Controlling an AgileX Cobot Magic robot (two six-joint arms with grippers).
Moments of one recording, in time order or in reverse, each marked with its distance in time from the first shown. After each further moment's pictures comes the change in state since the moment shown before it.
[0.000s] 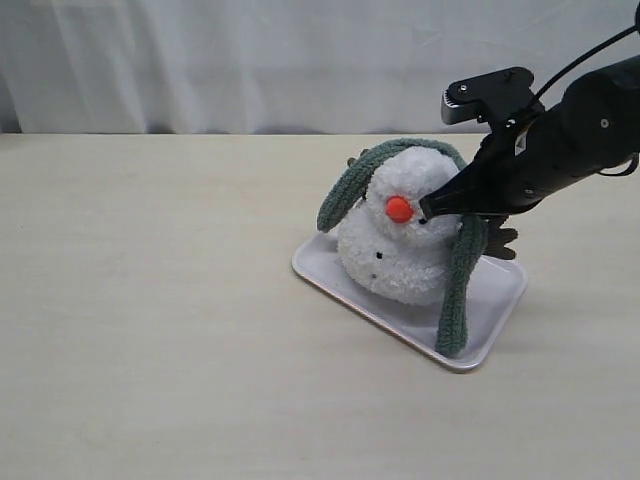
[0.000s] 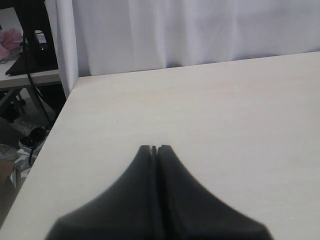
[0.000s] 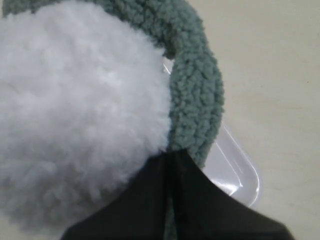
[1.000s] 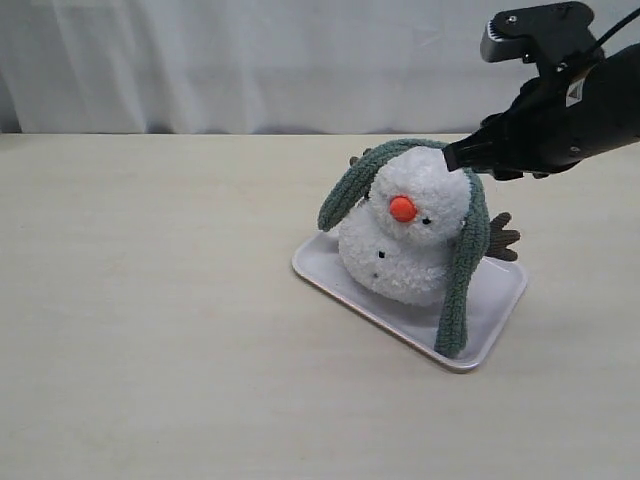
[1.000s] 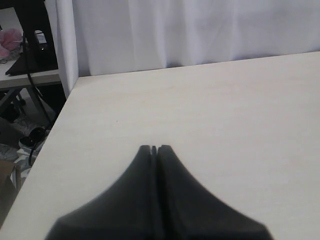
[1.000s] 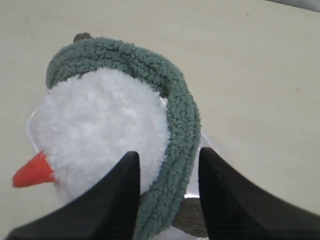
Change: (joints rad) left arm 0.000 0.000 0.000 0.000 0.000 0.000; right arm 0.000 -0.190 0.000 0.007 0.050 0.048
